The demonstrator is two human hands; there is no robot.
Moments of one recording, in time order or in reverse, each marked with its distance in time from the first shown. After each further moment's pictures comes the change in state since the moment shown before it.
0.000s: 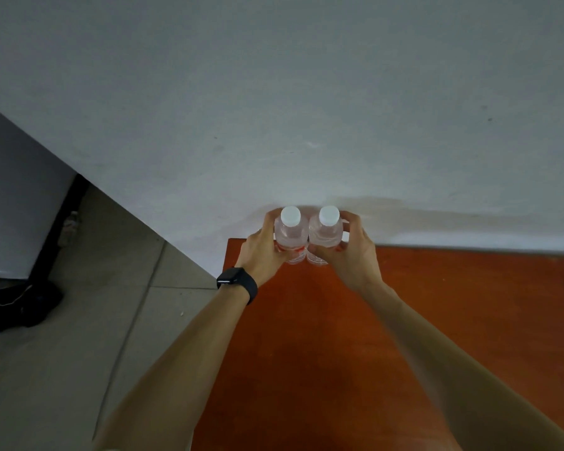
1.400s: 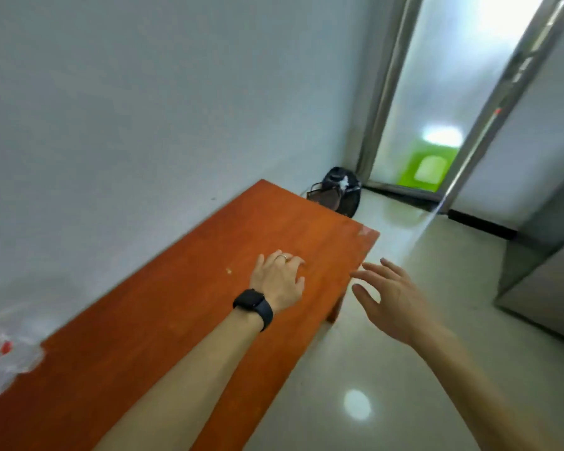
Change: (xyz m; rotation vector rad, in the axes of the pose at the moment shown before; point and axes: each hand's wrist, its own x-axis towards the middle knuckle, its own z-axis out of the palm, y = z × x) left_hand -0.410 0.410 0.310 0.639 -0.548 1.036; right_hand -0.630 0.118 -0.387 -0.610 0.611 0.543
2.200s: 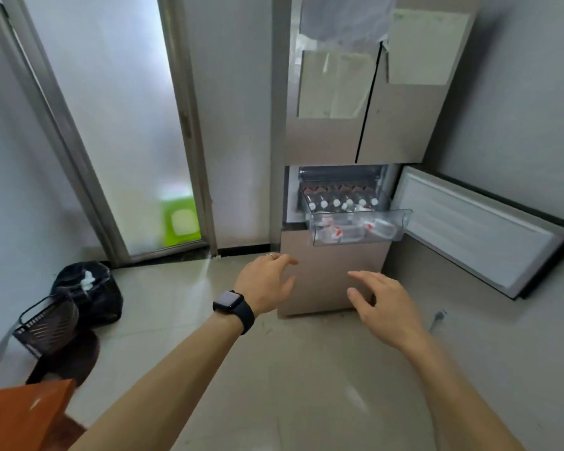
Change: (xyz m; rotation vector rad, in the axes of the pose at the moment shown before) left_hand 0.216 0.664 0.082 -0.178 -0.075 0.885; right_hand -0.182 0.533 -0.243 0.074 0.492 0.758
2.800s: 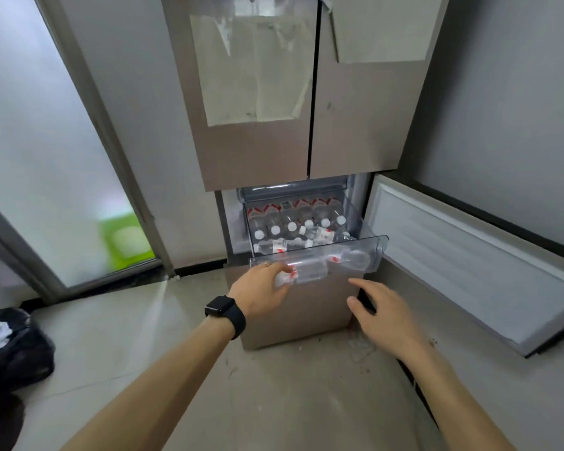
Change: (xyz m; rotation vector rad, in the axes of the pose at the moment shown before) left_hand 0.351 0.046 0.124 -0.132 -0.203 0.011; right_hand 0.270 0.231 -0.019 0.120 -0.055 0.165
